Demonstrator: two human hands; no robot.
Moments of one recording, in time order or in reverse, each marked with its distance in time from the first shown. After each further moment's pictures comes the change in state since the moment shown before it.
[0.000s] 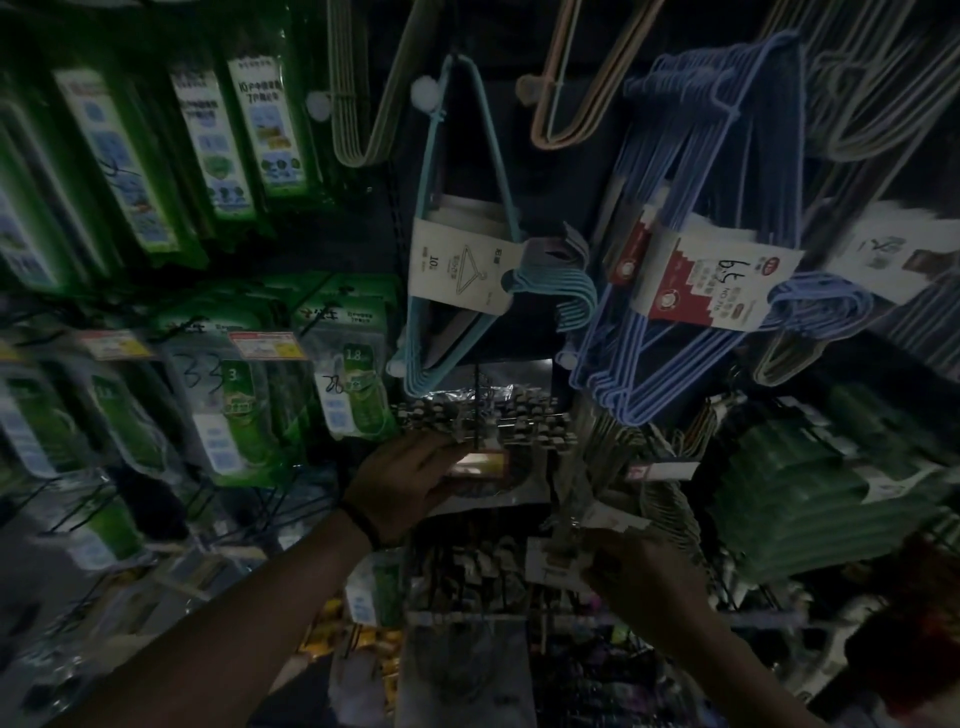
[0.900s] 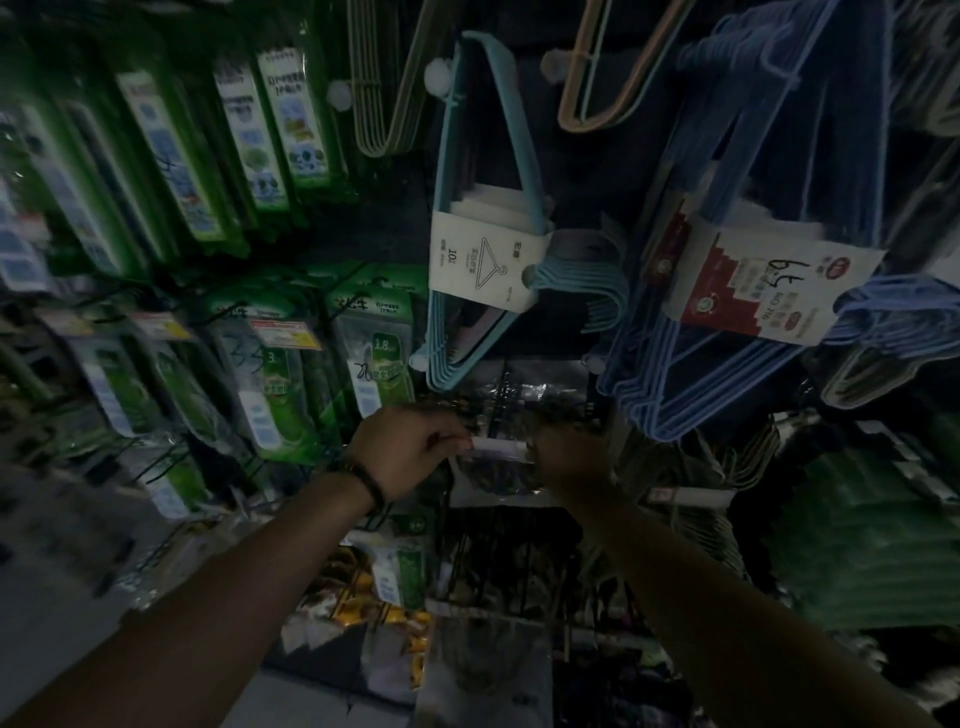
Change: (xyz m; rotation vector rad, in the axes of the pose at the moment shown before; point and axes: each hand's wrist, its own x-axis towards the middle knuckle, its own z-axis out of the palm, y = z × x) left_hand 0.054 0.010 -0.058 -0.195 -0.354 -0.474; right_hand 0.171 -0.049 0.016 -0.066 0.398 -0.296
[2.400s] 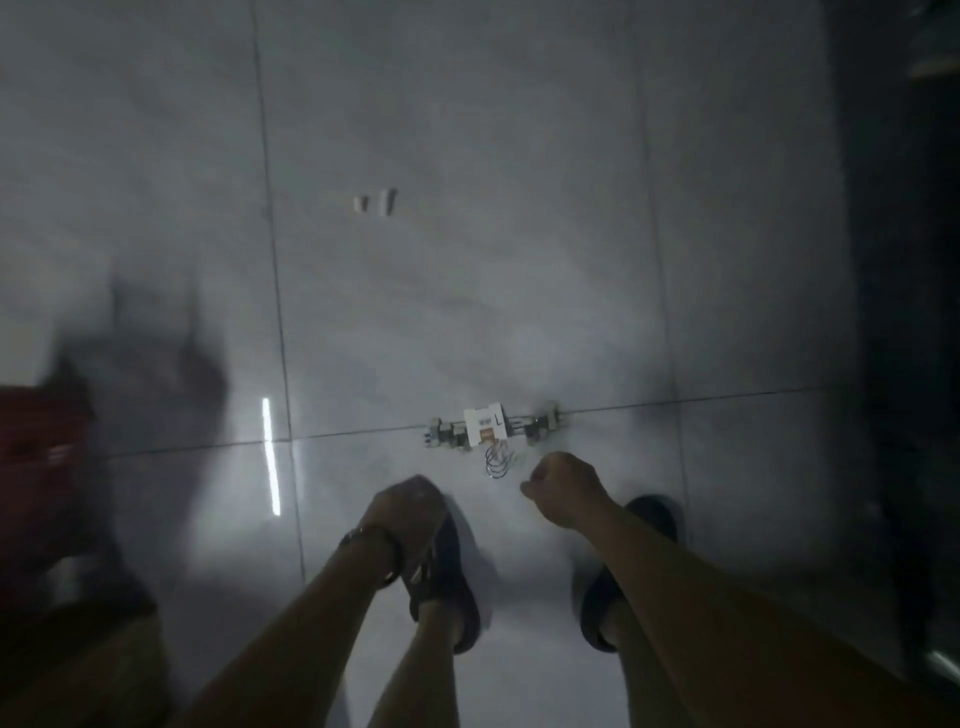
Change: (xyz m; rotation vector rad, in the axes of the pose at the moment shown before) left_hand -1.021 0.002 0.508 -0.875 -0.217 -2.177; right_hand -0.783 -0.462 0.468 -0.060 -1.915 -0.324
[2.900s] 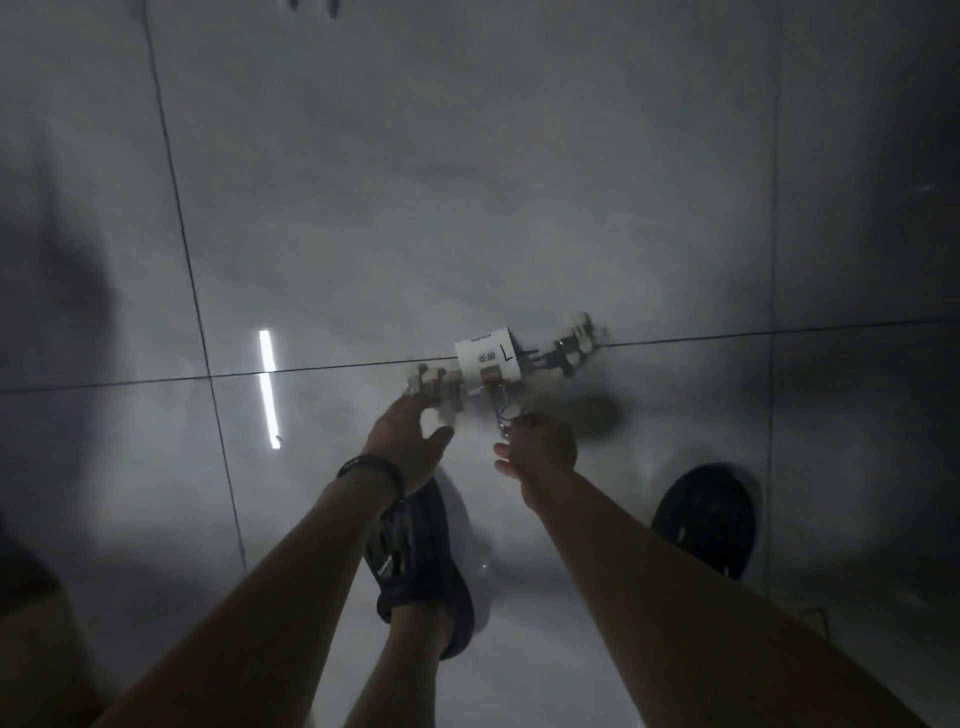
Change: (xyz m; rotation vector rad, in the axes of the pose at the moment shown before) left_hand 0.177 -0.050 0.102 0.006 0.093 0.133; right_hand 0.199 0.056 0.145 0.902 0.124 0.304
